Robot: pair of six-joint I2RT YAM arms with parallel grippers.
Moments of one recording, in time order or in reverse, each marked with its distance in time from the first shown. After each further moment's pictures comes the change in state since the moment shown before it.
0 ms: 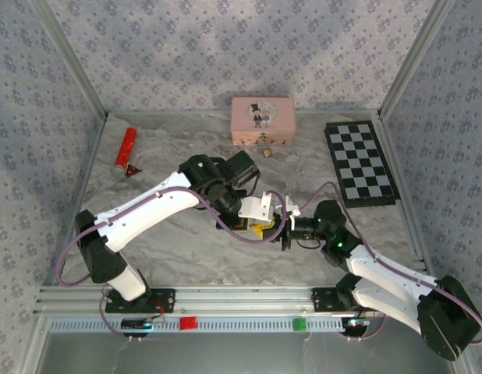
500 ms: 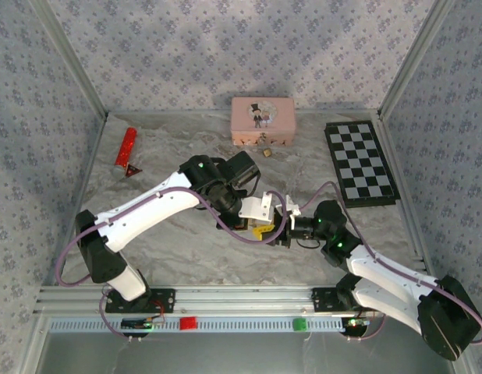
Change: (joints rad) left arm -0.002 0.000 -0.002 0.006 -0.008 0.000; right arm 0.003 -0.006 0.000 0.012 0.021 0.003
